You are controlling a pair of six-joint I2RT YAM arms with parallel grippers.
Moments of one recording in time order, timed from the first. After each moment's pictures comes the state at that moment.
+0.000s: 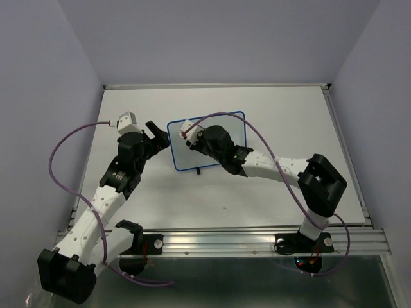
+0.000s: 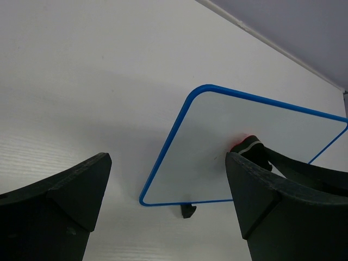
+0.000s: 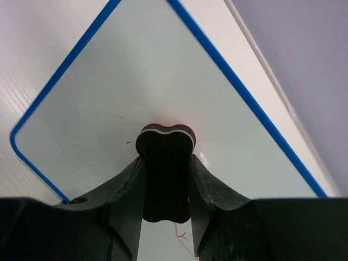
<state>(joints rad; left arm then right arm) -0.35 0.87 0.72 -0.20 -0.26 -0.64 0.92 1.76 1.19 0.22 0.23 -0.51</state>
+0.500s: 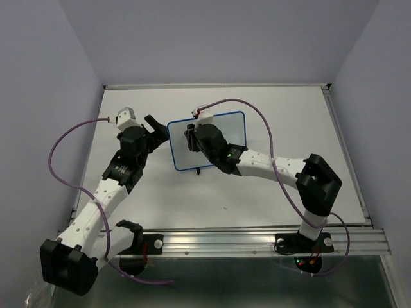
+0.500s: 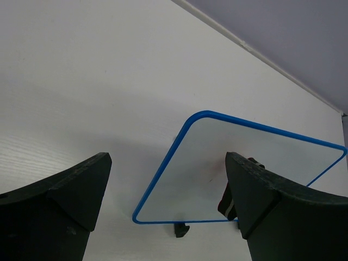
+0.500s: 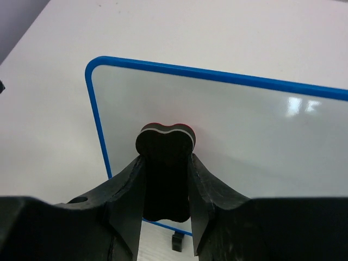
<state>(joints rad) -0.35 0.95 0.76 -0.15 -0.32 -0.67 0.96 1.77 1.29 0.16 0.47 0.27</state>
